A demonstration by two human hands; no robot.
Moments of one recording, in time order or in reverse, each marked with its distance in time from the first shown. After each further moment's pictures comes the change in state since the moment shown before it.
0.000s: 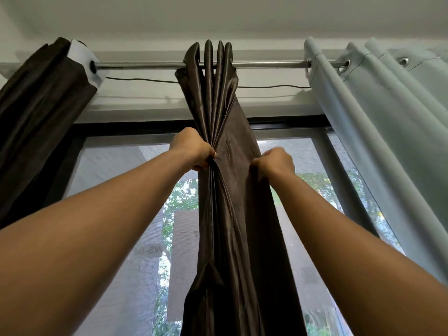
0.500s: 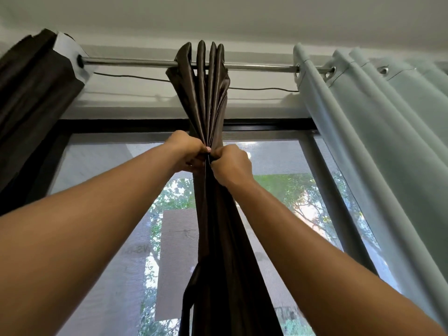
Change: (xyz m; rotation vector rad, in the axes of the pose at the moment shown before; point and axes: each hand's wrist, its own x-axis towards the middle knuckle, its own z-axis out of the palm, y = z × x) left_hand 0.000 0.002 0.001 -0.324 -0.153 -0.131; right_hand -0.062 -0.044 0.022 -0.166 -0.038 -0.341
